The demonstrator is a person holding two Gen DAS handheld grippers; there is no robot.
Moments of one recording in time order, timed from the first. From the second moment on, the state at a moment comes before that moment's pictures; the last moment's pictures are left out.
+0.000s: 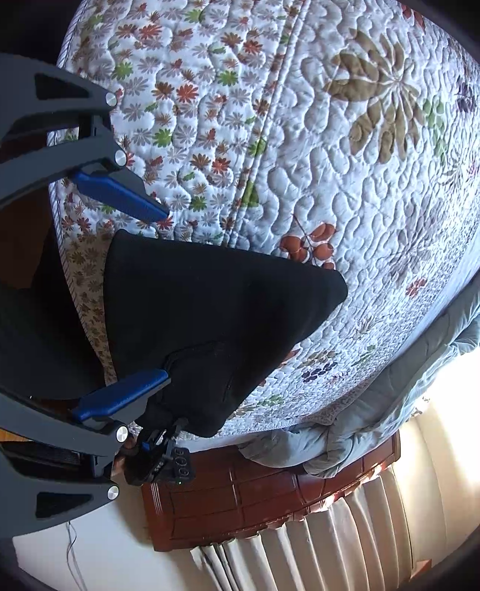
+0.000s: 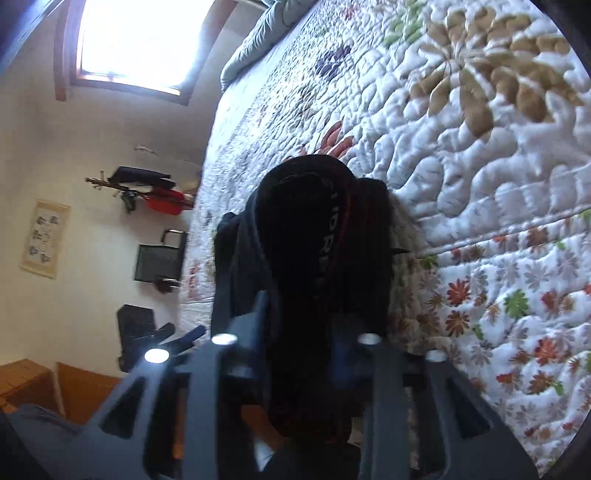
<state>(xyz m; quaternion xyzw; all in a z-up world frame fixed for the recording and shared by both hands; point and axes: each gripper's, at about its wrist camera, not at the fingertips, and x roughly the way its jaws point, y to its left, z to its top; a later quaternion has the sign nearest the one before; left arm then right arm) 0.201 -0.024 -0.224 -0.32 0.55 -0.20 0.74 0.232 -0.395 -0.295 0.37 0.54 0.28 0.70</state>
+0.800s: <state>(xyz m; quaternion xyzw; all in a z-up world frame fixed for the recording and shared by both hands) 0.345 -0.078 -0.234 -0.40 0.52 -0.36 0.66 0.264 -0.408 -0.224 0.38 0.46 0.31 0.74</state>
